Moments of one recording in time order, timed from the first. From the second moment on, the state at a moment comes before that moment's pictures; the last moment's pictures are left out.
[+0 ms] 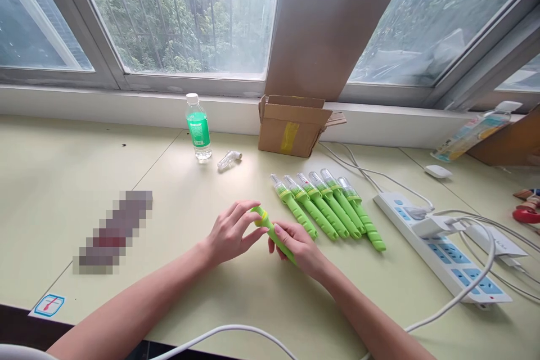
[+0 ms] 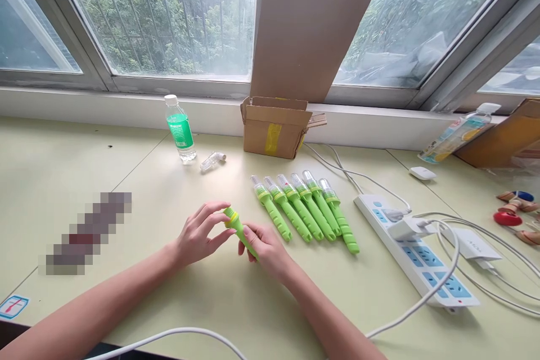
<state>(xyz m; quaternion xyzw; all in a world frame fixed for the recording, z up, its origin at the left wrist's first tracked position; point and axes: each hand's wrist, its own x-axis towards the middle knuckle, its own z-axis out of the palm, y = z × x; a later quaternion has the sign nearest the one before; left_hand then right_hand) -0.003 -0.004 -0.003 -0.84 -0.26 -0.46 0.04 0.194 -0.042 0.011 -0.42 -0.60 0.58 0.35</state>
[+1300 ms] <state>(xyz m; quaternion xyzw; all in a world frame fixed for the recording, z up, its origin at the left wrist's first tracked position) -0.010 0.033 0.000 -0.82 -0.42 -0.38 -0.04 0.192 -0.037 0.003 -0.48 -0.52 0.59 0.40</state>
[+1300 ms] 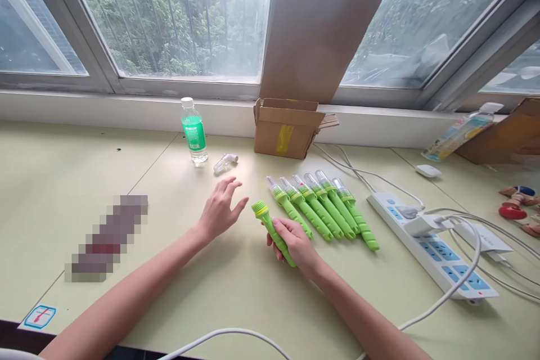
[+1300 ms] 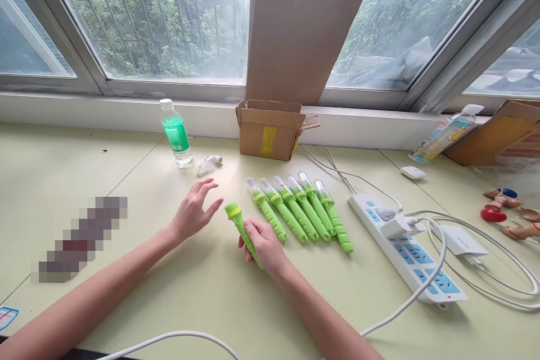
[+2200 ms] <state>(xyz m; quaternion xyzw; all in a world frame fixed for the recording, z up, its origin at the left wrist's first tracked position) -0.001 0.184 -0.017 -0.79 -0.56 -0.19 0.12 0.191 -0.036 0.002 -0.47 -0.52 0.59 0.39</state>
